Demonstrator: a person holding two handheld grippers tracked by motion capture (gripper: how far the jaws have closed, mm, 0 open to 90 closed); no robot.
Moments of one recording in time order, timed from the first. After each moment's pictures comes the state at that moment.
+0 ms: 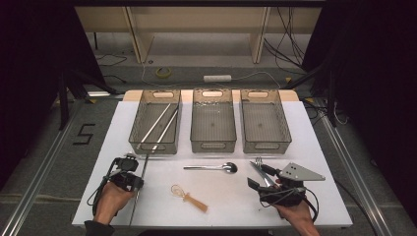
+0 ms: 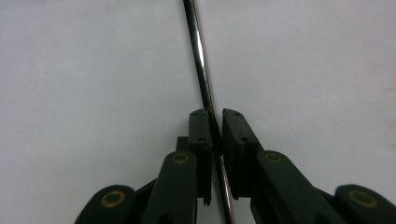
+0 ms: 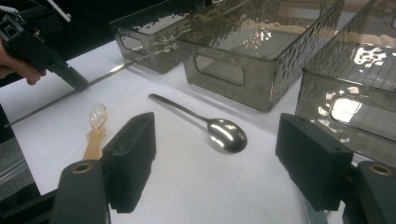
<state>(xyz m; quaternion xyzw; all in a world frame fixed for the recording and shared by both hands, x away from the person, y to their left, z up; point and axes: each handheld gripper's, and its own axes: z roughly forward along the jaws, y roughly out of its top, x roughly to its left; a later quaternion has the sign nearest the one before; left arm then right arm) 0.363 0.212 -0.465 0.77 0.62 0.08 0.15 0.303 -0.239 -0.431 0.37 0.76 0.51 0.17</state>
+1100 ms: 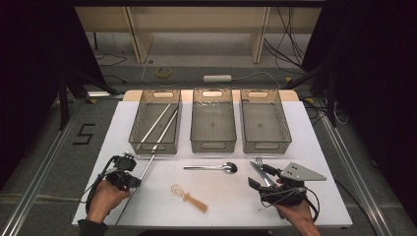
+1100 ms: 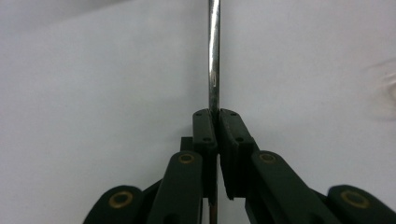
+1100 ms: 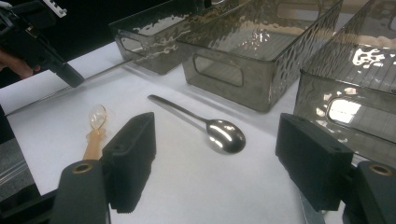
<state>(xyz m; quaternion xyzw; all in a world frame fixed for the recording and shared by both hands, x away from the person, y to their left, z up) 0.361 0.221 -0.454 0.80 0.58 0.07 0.16 0.302 -0.241 -0.431 0.37 0.76 0.51 0.17</state>
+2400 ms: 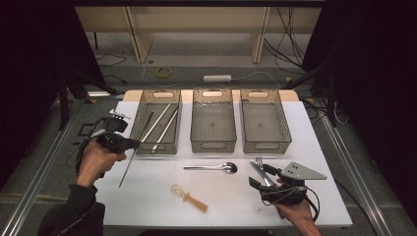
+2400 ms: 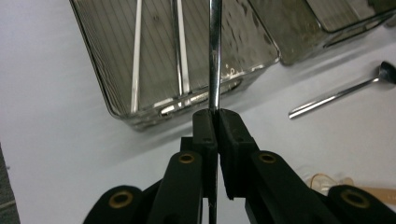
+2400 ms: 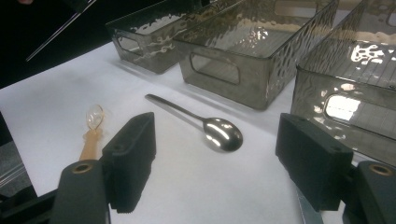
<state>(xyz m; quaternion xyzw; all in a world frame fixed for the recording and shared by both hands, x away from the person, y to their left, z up) 0.416 0.232 -0.356 0.79 0.54 0.11 0.27 0.305 -0.243 -0.433 0.38 0.75 0.51 0.16</state>
